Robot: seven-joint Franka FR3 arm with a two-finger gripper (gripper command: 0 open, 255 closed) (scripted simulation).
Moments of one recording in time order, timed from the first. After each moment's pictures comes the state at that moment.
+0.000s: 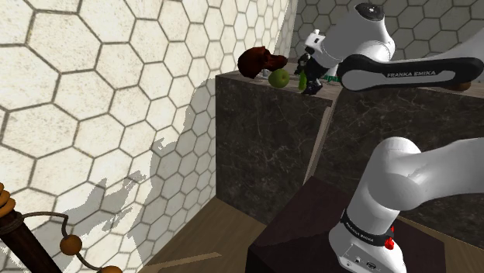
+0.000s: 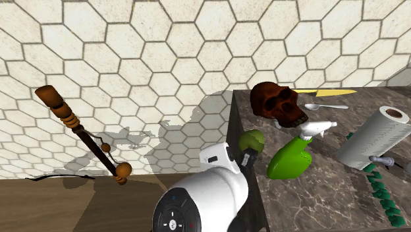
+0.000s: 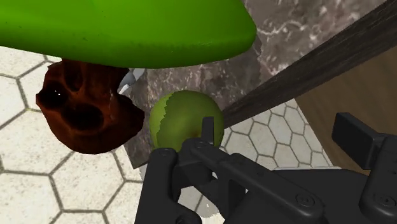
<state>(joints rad) 0.07 -1.01 -0.42 -2.71 -0.85 2.40 -0.94</state>
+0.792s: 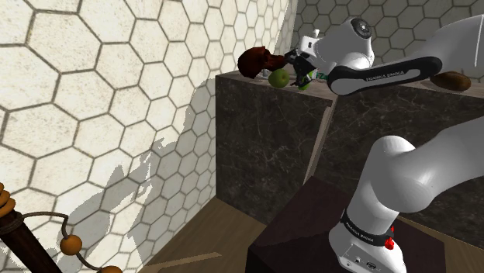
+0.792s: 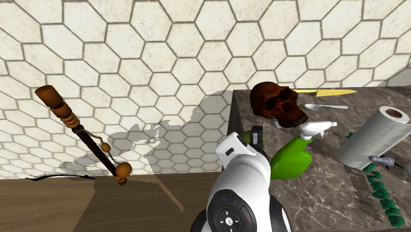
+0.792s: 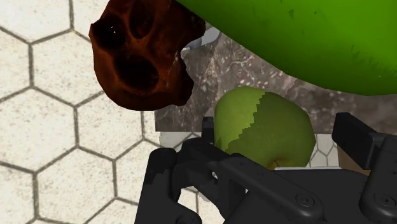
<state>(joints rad) 0.20 -0.78 -0.71 -2.59 -1.08 2.82 -1.19</state>
